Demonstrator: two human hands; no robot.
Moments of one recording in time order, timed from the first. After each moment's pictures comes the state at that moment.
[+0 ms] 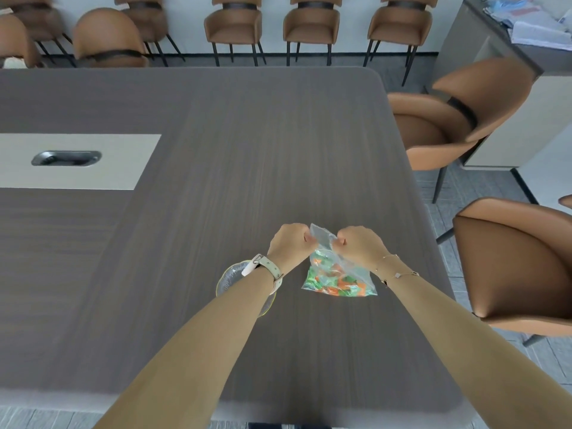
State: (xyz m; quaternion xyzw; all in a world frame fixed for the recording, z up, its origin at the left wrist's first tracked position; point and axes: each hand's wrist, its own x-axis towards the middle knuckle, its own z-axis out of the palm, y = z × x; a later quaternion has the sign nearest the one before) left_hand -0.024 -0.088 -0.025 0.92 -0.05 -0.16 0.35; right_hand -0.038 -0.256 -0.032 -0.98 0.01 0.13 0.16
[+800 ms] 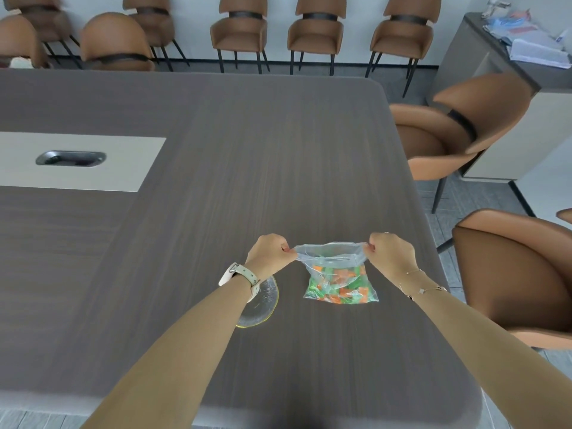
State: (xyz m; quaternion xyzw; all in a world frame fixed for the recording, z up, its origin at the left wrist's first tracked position) left_hand -0.020 -0.039 -0.031 0.93 -0.02 -0.17 0.31; right_hand -0.053 -0.295 -0.036 -0.99 0.08 0.03 0.06
